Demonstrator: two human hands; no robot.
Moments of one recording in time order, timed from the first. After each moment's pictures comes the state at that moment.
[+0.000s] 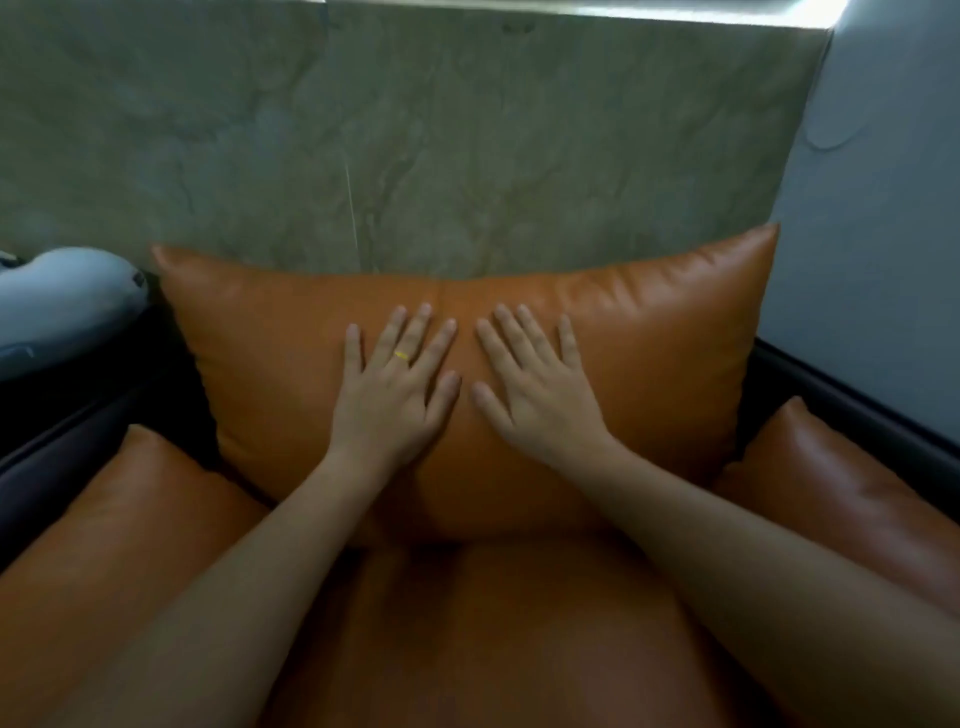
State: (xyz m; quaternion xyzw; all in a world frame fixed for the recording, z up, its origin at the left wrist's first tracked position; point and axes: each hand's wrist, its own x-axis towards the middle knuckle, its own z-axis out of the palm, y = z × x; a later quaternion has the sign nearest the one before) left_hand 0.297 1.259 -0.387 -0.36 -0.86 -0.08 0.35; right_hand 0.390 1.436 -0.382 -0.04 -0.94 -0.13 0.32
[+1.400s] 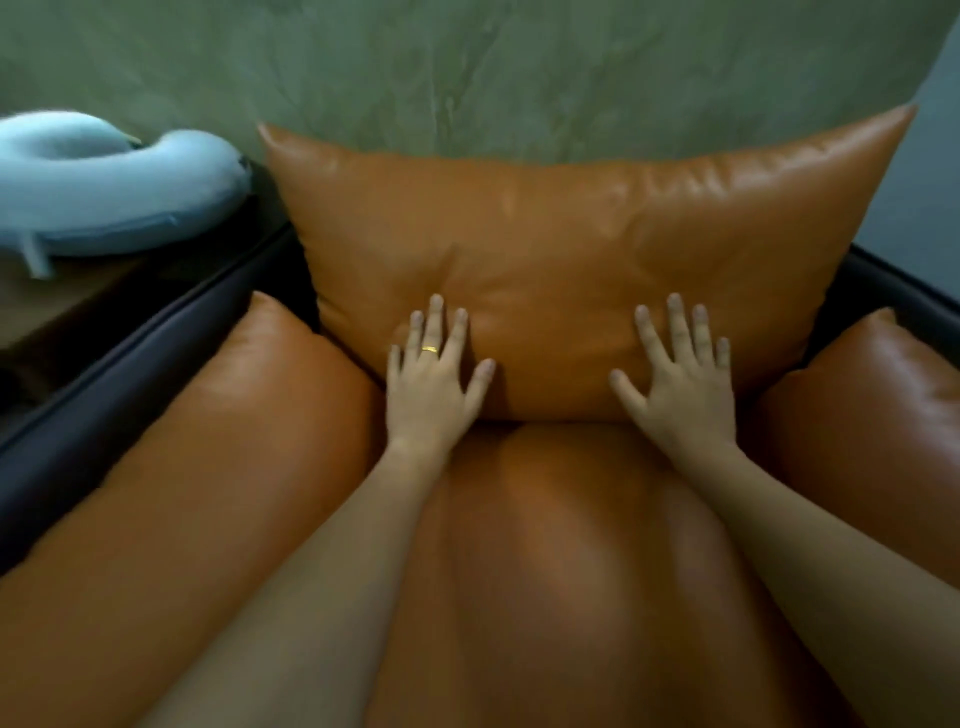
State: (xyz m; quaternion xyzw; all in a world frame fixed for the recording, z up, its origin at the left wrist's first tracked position) left_hand 0.365 1.199 -0.470 -0.22 -0.93 -0.17 0.22; right_hand 0.481 1.461 -0.460 -0.19 -0.95 -0.01 0.23
